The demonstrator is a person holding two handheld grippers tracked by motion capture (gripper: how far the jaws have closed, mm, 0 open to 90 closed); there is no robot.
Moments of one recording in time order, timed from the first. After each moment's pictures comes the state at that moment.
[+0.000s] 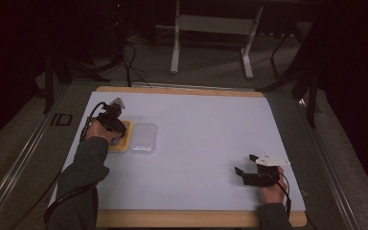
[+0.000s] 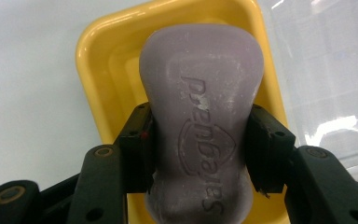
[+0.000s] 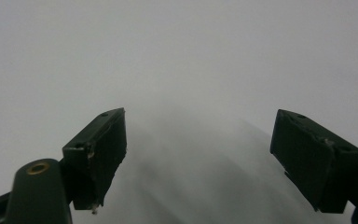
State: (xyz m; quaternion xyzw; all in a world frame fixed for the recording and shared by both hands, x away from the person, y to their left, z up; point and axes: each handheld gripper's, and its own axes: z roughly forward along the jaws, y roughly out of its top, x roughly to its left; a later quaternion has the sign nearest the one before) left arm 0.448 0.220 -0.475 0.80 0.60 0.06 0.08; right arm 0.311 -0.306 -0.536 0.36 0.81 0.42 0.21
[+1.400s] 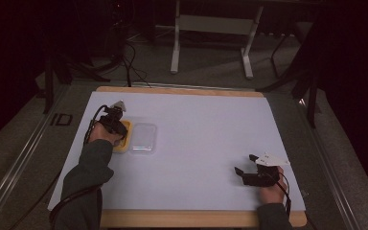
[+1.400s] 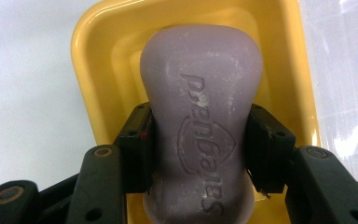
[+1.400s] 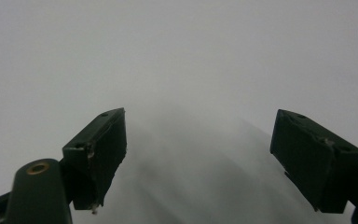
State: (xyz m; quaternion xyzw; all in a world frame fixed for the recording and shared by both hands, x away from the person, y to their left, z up) left arm 0.450 0.216 -0.489 0.79 0.61 0.08 0.05; right arm 0.311 -0.306 -0.536 0.36 0.81 0.41 0.21
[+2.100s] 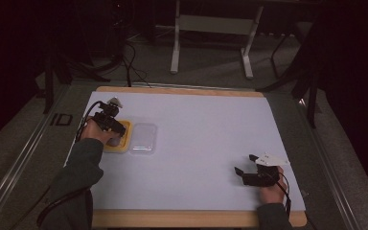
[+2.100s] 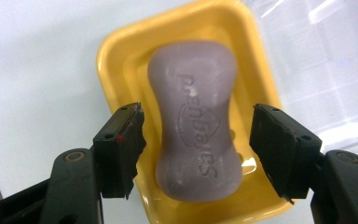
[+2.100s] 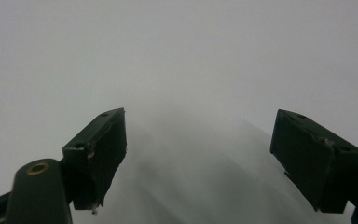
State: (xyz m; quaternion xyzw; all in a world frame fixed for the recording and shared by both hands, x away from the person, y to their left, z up) left arm 0.436 0.226 -0.459 0.81 0.57 0.10 0.11; right arm 0.311 -0.306 -0.536 0.36 0.81 0.41 0.21
